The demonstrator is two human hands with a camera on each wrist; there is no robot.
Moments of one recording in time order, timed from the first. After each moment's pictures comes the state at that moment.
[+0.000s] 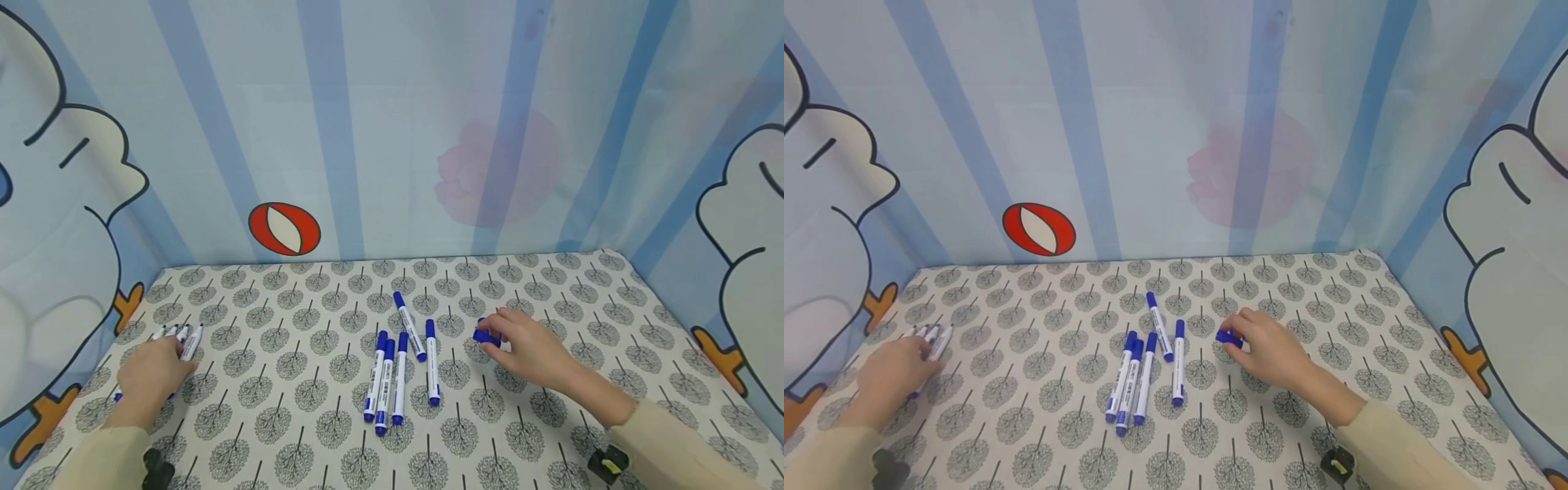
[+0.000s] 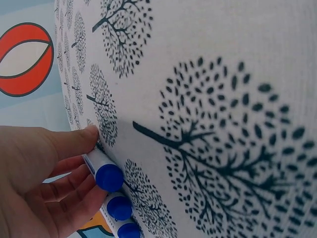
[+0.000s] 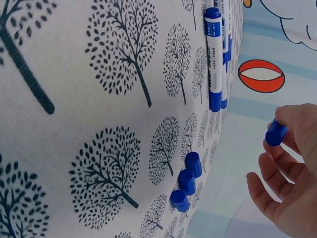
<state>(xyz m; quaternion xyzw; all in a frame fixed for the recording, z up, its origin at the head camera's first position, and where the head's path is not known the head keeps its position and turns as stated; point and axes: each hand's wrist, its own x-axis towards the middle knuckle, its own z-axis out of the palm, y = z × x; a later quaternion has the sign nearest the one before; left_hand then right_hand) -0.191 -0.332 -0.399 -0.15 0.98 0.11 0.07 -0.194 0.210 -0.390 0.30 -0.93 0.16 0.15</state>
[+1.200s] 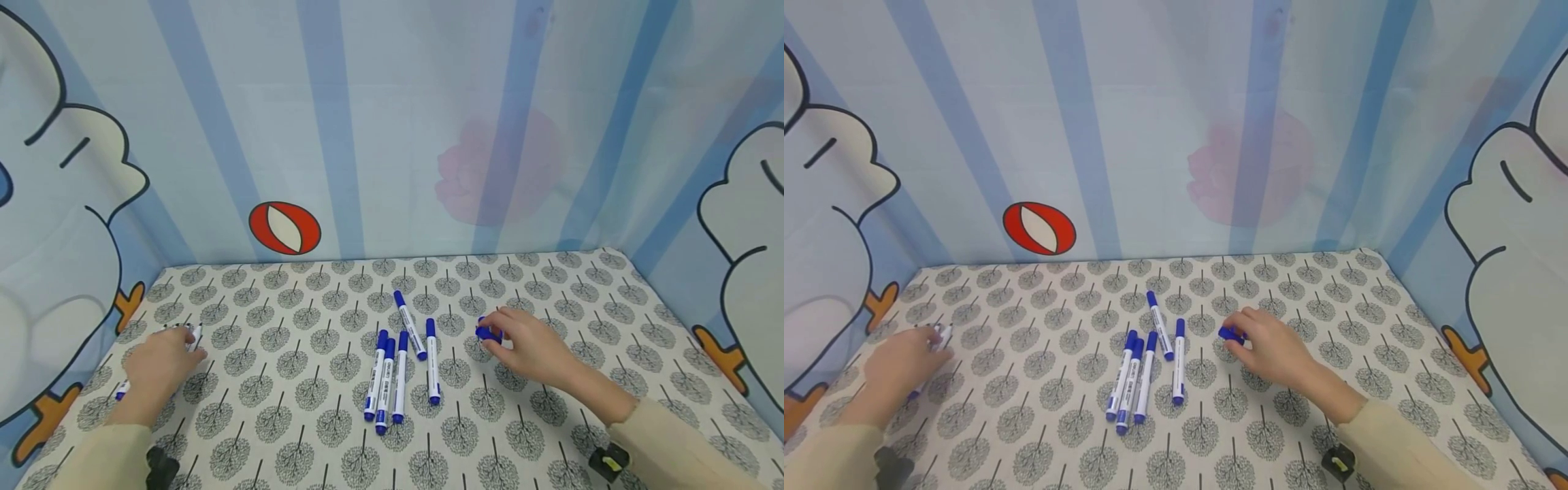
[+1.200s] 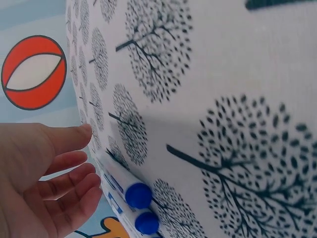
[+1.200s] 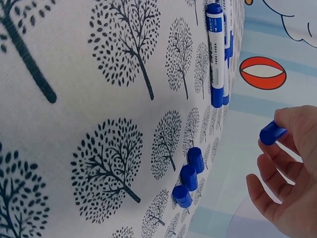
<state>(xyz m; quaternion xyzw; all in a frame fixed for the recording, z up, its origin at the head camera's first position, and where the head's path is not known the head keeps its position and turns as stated) -0.190 -0.317 -0.387 -0.11 0.99 0.09 0.04 -0.196 0.212 -0.389 0.29 -0.93 0.17 0.14</state>
